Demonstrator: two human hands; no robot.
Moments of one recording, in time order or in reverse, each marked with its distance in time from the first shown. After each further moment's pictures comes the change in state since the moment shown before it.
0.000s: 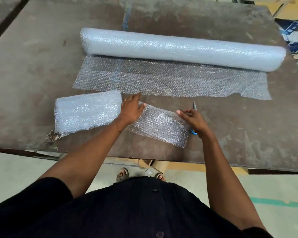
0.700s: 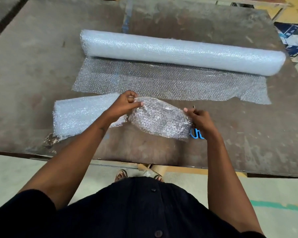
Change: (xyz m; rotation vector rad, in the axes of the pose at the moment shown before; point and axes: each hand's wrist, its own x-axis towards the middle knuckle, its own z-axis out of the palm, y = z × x) left_hand -0.001 -0.012 -0.054 -0.823 -0.163 0.035; right_hand 0.001 -0.026 -0.014 0.113 0.056 -0.006
